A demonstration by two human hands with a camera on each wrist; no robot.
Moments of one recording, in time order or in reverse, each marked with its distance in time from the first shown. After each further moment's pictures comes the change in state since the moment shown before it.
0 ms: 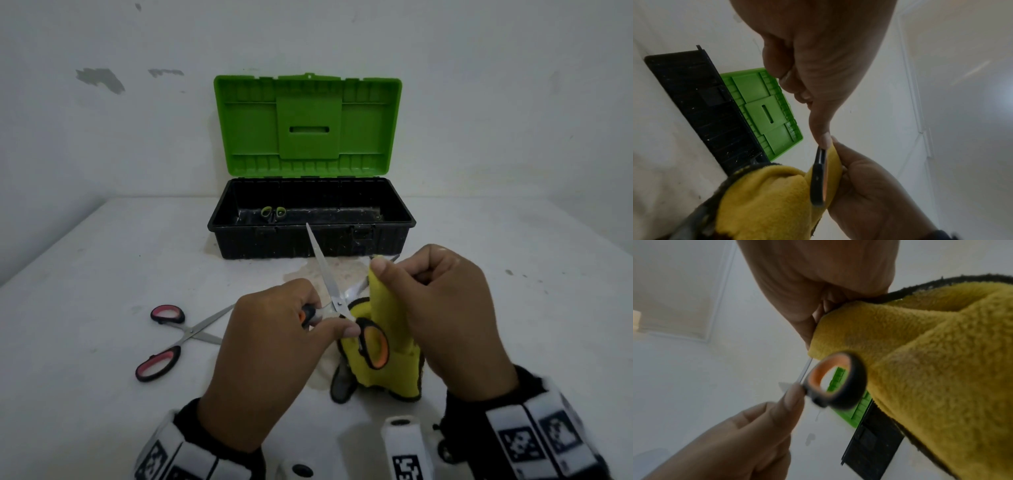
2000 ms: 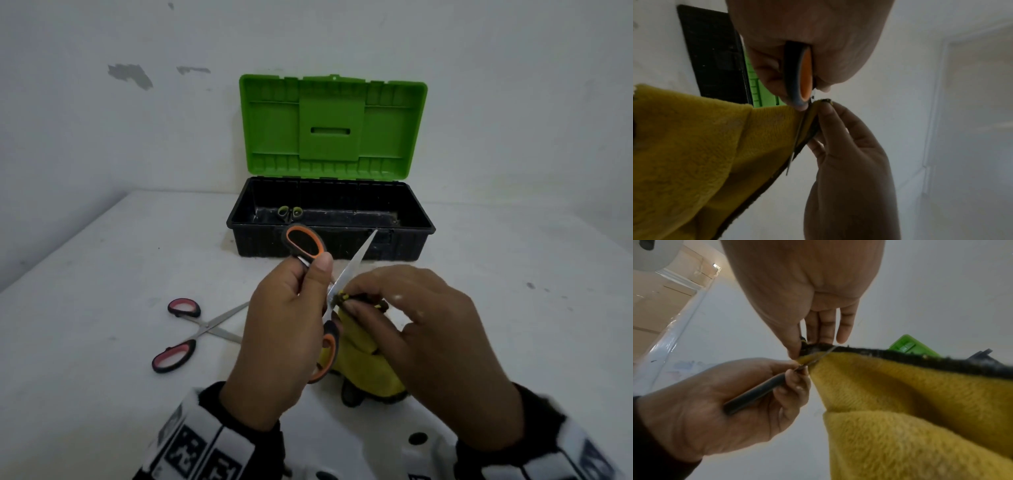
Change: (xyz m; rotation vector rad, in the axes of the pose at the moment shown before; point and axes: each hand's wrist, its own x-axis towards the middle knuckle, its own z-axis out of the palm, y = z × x) left_hand 0.011 0.013 0.000 -0.642 0.105 -0.435; right_hand -0.016 -0.016 0.011 -0.242 -0.200 -0.736
